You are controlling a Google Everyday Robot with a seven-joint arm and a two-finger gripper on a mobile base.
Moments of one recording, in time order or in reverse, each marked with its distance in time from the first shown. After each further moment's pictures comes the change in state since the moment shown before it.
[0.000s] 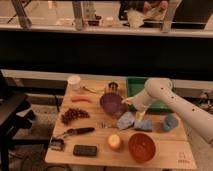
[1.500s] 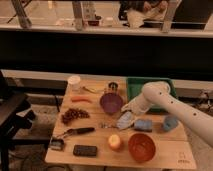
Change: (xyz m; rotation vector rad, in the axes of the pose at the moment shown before) arm -0.029 0.011 0.002 -0.003 0.005 0.086
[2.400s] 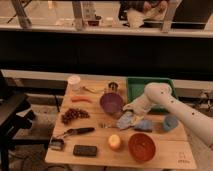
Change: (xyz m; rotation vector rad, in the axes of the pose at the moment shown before) arm 0.023 0.003 0.019 -0.009 -0.048 0.056
